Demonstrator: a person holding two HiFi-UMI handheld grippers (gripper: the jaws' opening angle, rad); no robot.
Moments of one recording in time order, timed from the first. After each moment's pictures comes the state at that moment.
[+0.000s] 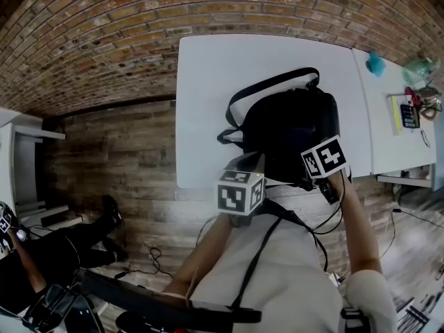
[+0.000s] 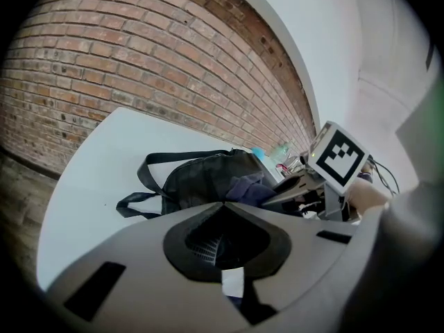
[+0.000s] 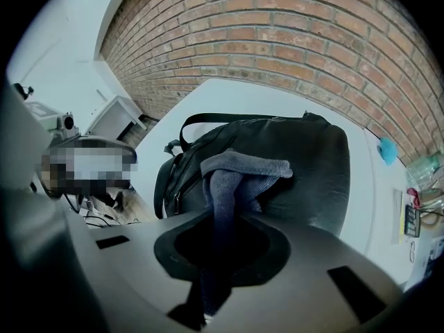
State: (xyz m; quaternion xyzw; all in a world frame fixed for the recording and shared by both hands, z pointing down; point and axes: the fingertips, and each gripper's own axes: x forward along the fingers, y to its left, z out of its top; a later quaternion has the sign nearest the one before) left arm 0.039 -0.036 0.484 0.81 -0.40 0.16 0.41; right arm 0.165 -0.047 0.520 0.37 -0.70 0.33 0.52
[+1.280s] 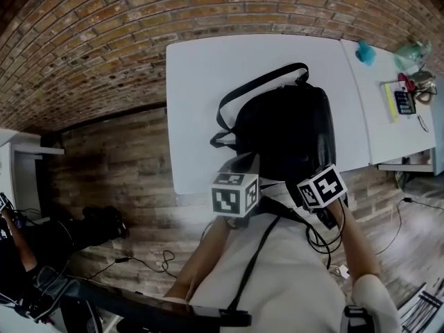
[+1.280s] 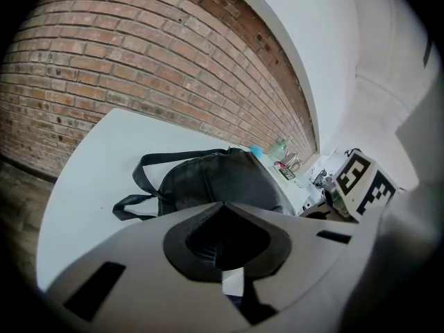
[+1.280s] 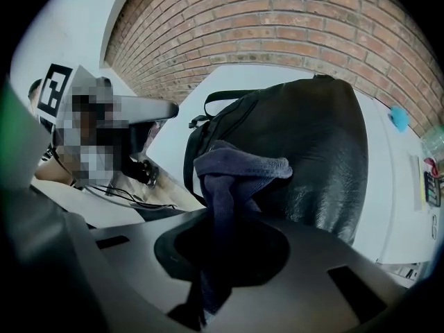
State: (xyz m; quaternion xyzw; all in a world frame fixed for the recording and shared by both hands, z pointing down) left arm 0.044 -0.037 0.482 0.81 -0.39 0.17 0.40; right arm 0.156 0.045 0.528 0.33 -0.70 0.39 0.51
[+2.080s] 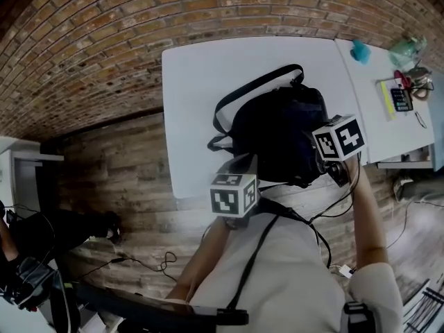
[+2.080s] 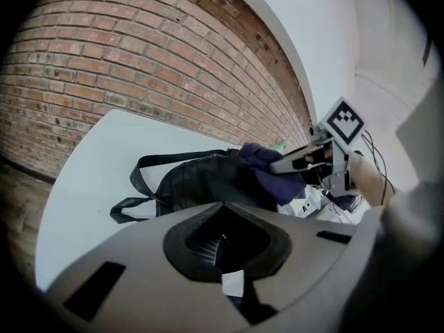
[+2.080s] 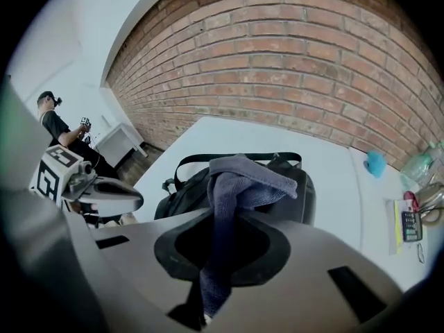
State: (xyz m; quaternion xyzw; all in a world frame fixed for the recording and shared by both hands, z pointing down) left arm 0.050 -0.040 0.480 0.81 -0.39 0.17 0.40; right arm 0.189 -0.097 0.457 0.42 -0.74 0.30 0.43
